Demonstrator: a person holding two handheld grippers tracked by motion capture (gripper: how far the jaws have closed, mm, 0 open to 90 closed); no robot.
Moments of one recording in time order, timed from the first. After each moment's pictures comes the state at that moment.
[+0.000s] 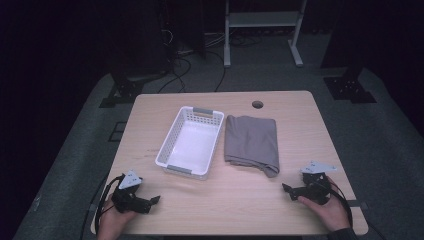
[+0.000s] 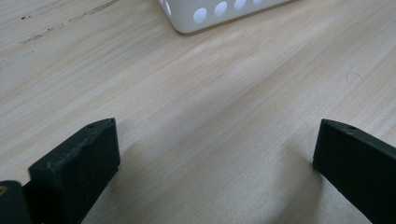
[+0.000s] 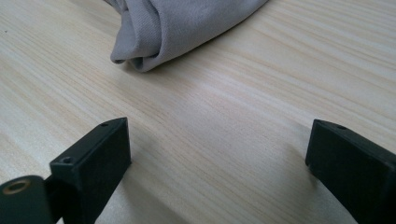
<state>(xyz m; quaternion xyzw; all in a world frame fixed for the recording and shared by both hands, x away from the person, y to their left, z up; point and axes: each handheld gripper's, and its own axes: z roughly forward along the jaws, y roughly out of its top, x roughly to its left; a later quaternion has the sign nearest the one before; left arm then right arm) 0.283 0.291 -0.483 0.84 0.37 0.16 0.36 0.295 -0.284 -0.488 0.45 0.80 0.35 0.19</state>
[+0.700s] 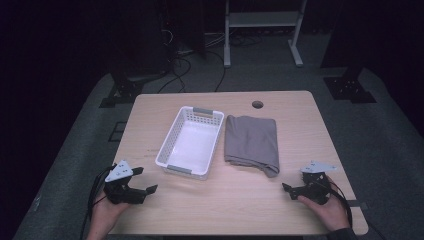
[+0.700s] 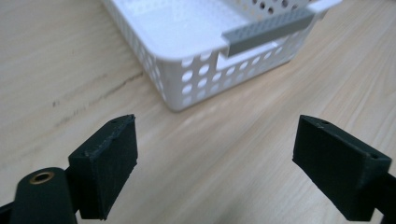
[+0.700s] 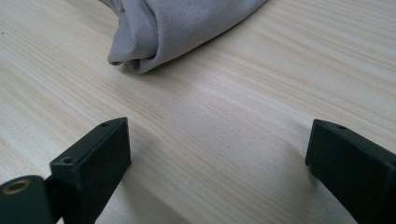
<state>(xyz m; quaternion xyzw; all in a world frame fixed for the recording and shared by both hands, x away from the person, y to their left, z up) 0.288 0.290 -0.427 0.83 0.32 0.16 0.42 0.297 -0.284 -0.488 0.45 0.80 0.35 0.19</state>
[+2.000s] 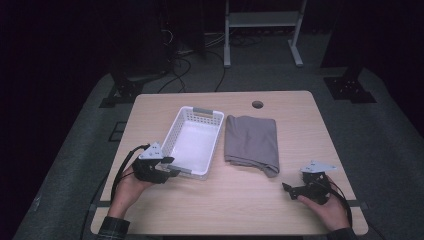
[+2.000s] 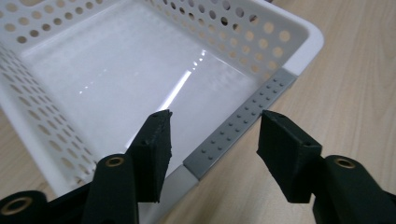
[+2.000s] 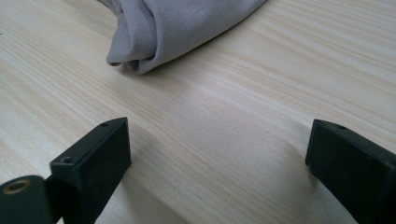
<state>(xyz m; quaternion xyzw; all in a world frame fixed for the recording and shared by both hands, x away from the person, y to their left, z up) 0.343 0.227 -0.417 0.89 0.21 0.11 0.39 0.297 -0.284 -0.488 0.45 0.80 0.35 0.19</state>
